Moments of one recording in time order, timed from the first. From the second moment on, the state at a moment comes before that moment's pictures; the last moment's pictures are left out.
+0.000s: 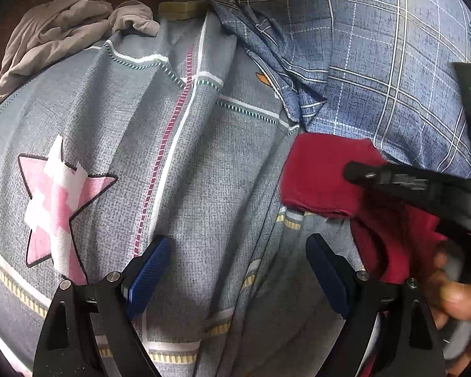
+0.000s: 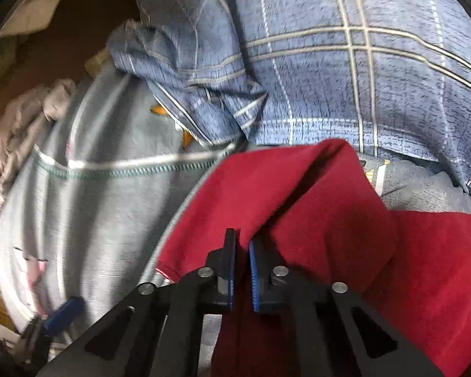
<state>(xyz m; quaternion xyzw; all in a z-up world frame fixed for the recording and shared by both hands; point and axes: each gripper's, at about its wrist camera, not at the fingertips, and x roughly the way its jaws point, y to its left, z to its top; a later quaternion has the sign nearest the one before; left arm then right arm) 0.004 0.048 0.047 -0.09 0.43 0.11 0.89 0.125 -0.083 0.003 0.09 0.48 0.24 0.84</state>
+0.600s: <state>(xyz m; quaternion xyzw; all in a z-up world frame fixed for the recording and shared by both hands) -0.018 0.030 0.064 -0.09 0.40 0.10 0.91 0.018 -0.312 0.124 0.03 0.40 0.18 0.90</state>
